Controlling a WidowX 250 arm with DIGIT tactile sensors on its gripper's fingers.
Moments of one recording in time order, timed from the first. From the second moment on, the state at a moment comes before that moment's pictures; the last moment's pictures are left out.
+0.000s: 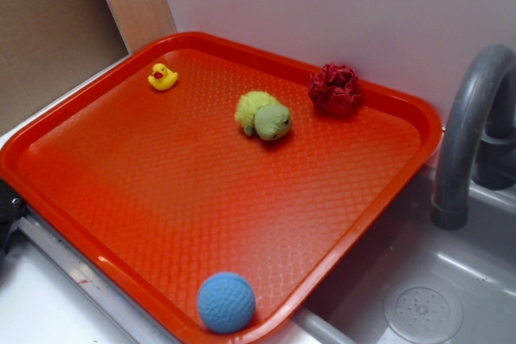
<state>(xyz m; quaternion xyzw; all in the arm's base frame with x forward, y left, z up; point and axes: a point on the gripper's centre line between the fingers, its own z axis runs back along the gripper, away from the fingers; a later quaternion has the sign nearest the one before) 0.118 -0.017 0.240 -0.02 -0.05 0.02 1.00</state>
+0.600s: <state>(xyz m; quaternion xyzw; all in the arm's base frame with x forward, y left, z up) 0.167 0.010 0.210 0.01 -0.08 0.04 1.00</state>
